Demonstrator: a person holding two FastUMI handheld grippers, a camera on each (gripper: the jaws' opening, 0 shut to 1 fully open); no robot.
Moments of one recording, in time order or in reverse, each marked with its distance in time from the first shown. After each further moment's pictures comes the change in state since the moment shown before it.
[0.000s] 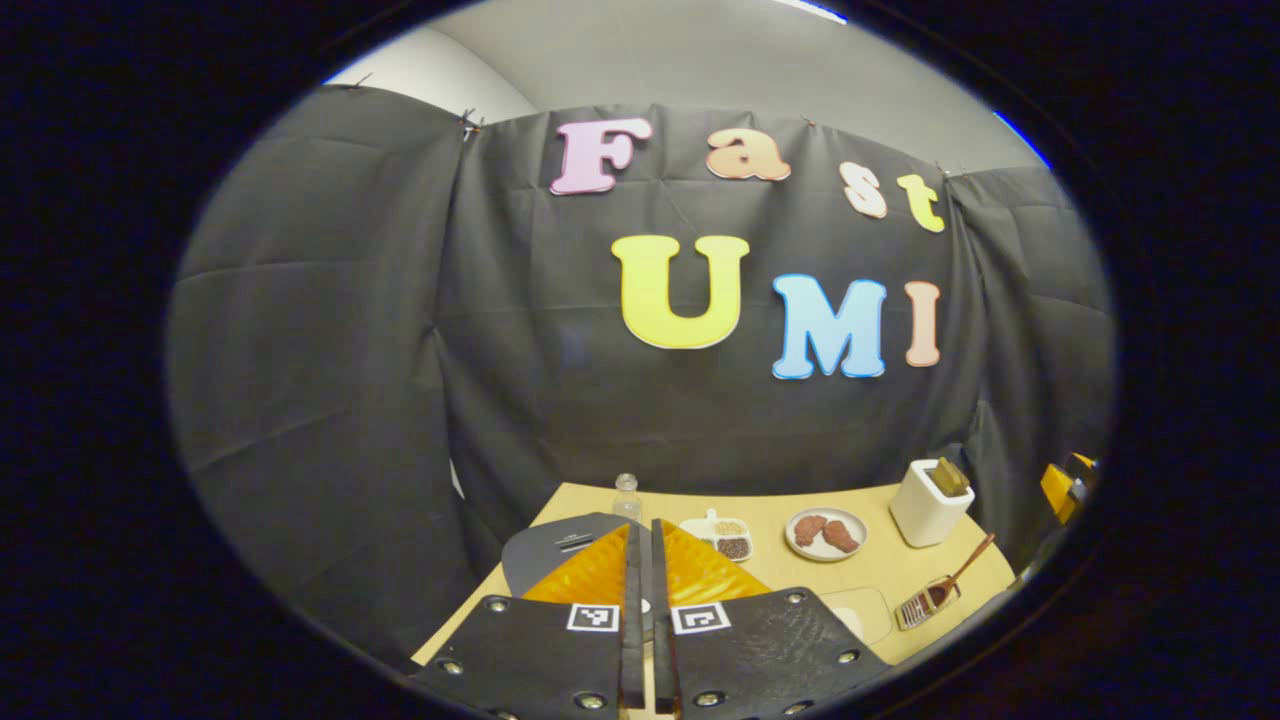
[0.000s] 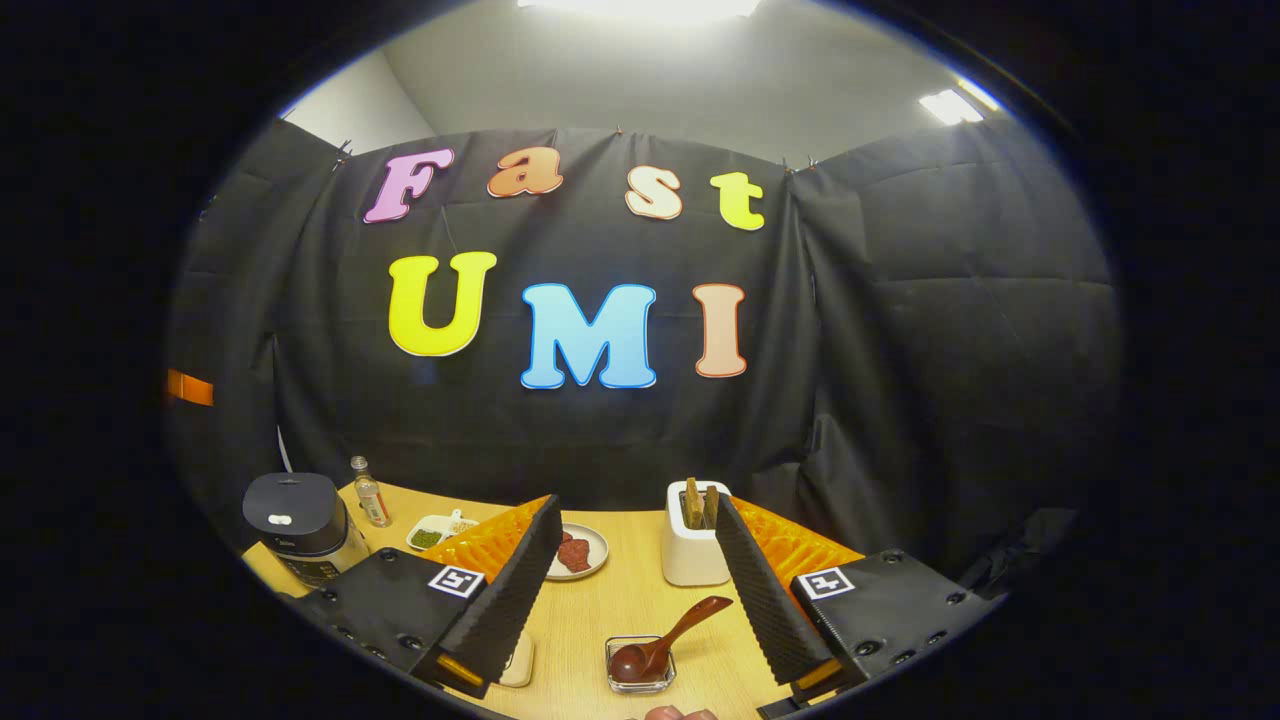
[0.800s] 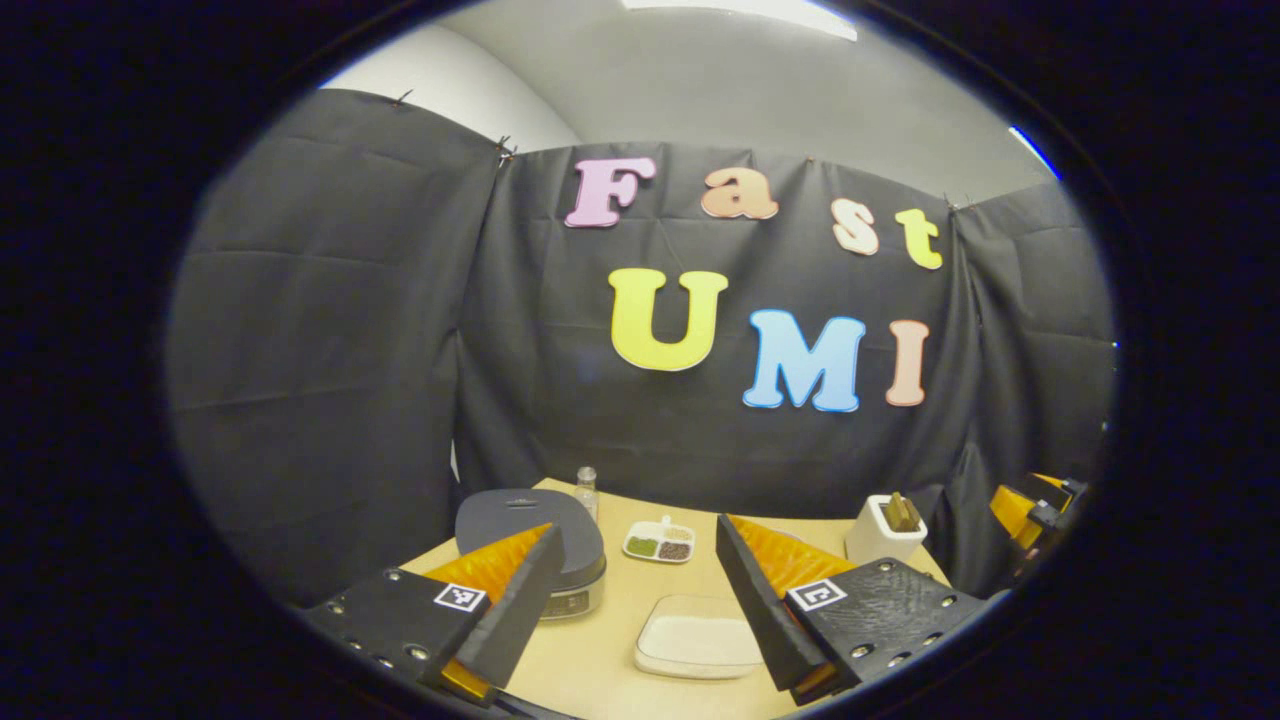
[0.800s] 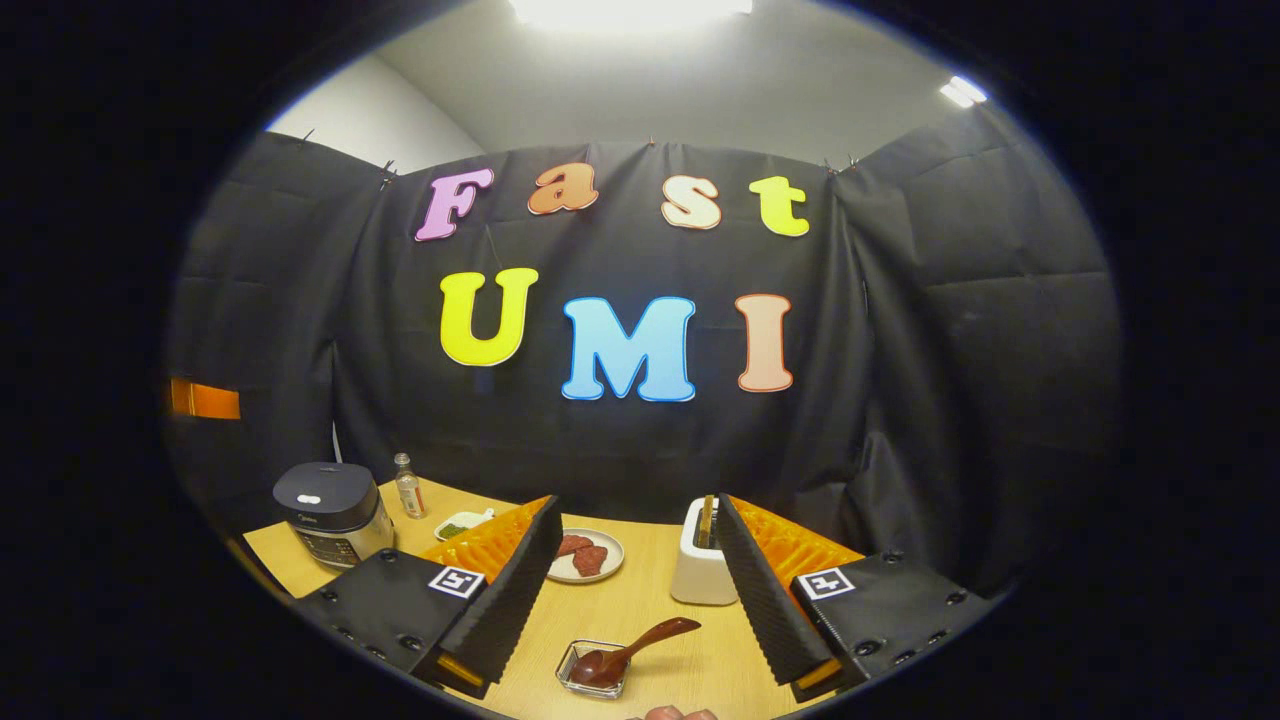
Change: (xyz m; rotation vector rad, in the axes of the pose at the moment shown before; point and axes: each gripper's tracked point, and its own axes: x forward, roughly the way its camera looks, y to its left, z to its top) left arm -0.118 -0.129 -0.008 -0.131 -0.090 0.104; right arm 0.014 -0.057 0.008 -0.020 -0.033 0.232
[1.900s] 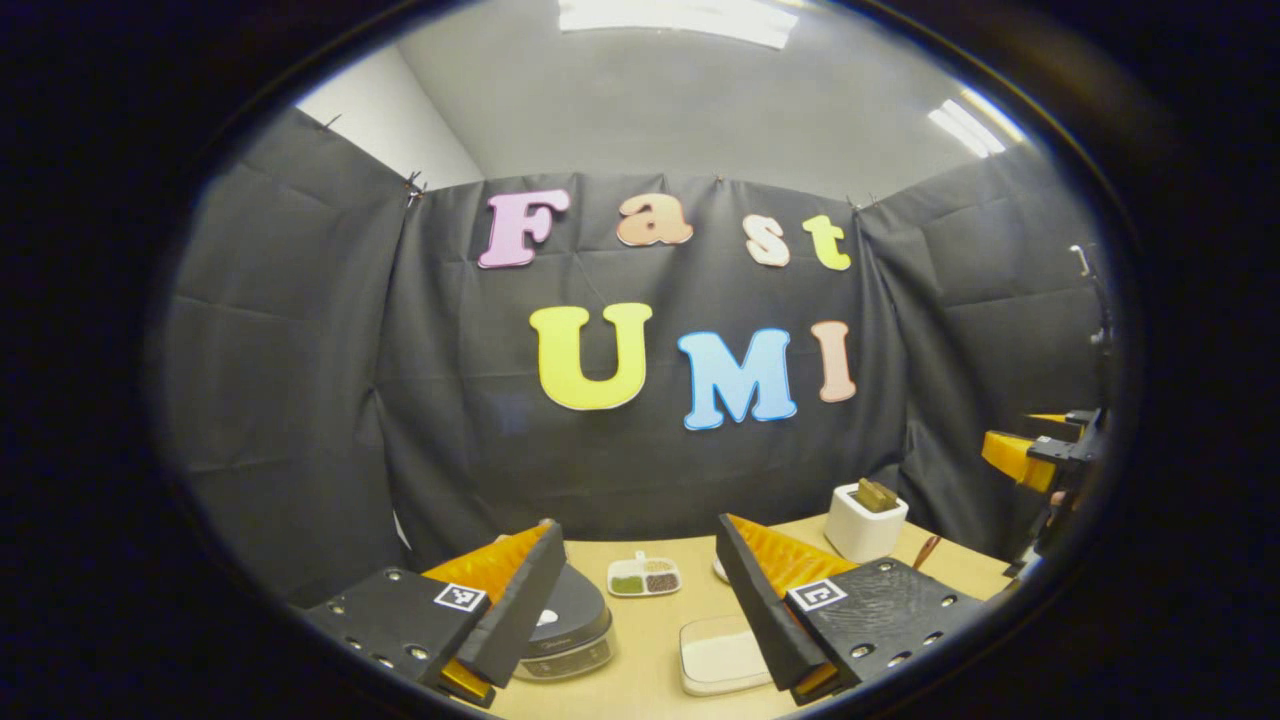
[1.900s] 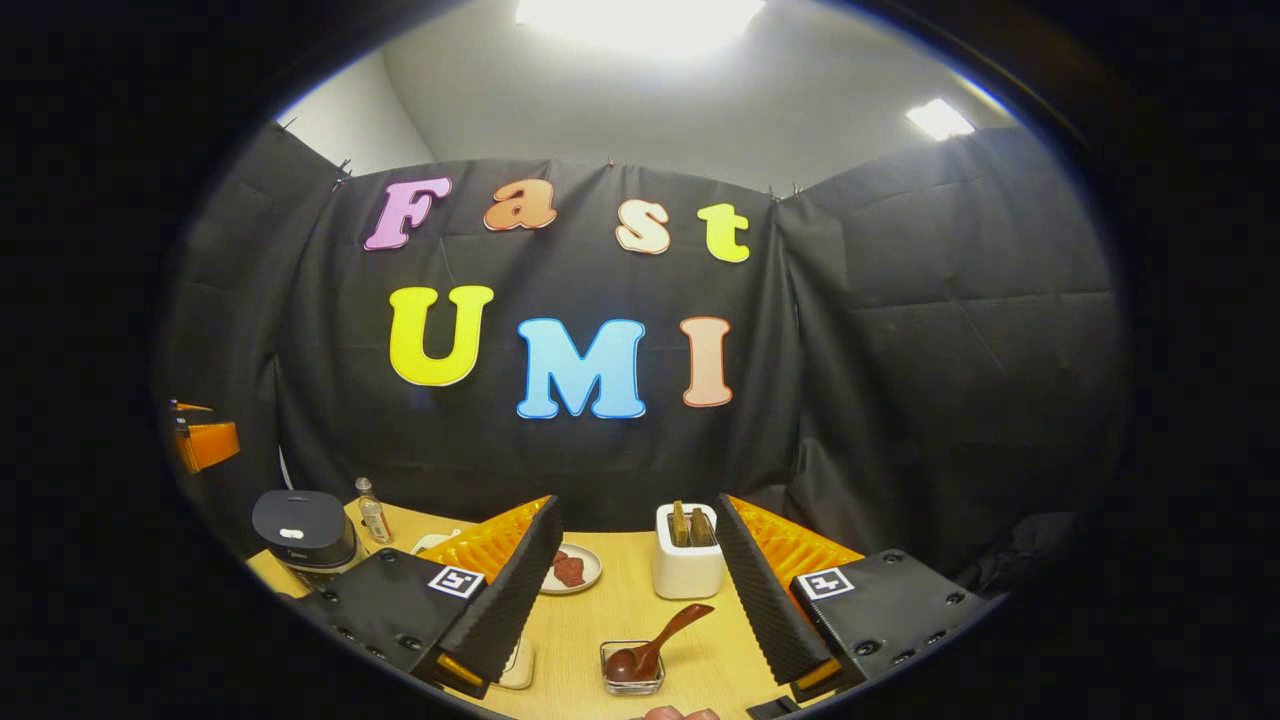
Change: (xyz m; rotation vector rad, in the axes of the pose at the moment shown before) left arm 0.023 -0.002 0.013 0.160 -0.140 -0.278; right arm -0.041 0.050 0.026 0.020 -0.050 -0.241
